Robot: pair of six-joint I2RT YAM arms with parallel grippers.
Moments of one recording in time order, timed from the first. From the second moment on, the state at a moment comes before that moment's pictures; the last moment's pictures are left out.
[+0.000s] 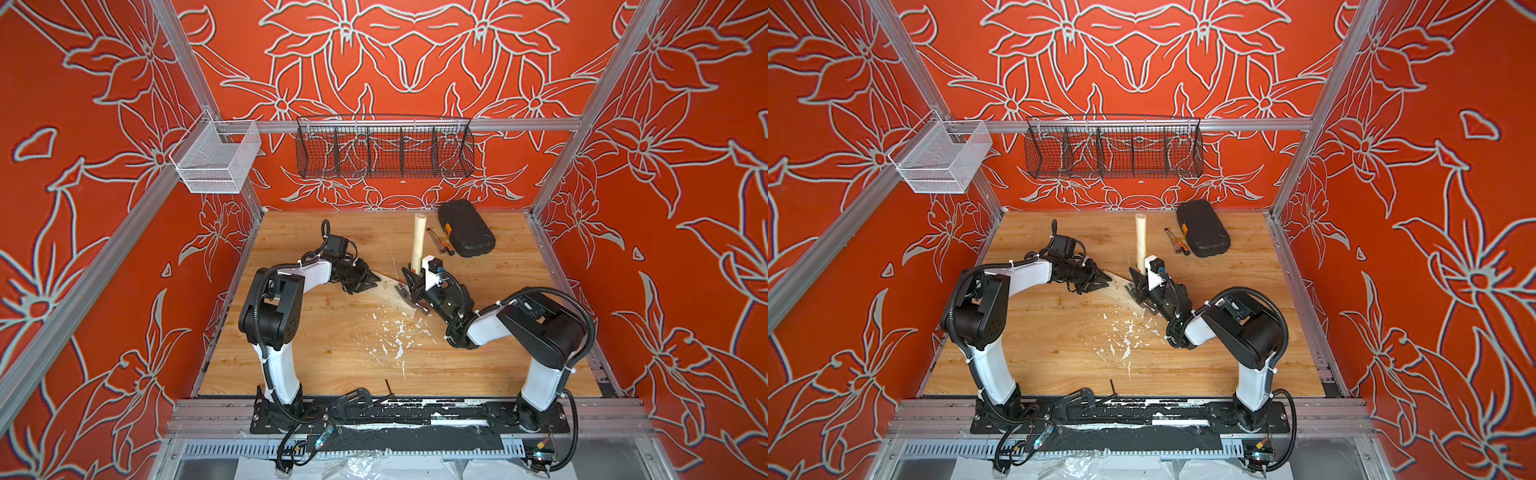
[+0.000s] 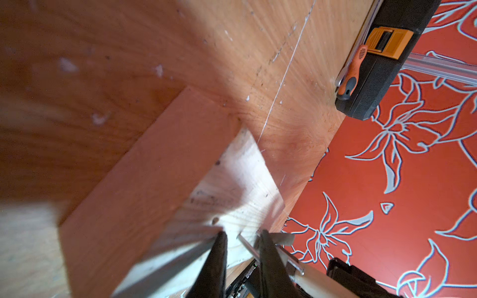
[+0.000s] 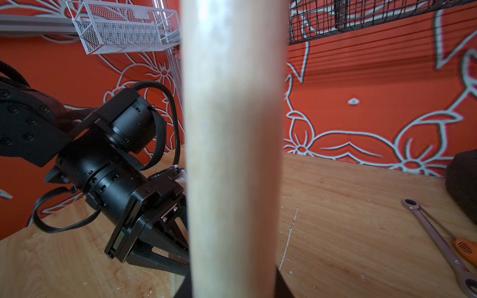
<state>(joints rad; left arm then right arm) -0.18 1.90 1.16 -0.33 0.73 -0.95 0.70 1.82 0.56 1.35 0.04 0.19</state>
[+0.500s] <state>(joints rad) -0.16 1.89 1.14 -0.33 0.73 -0.96 0.74 1.74 0.50 1.32 0.10 0.15</state>
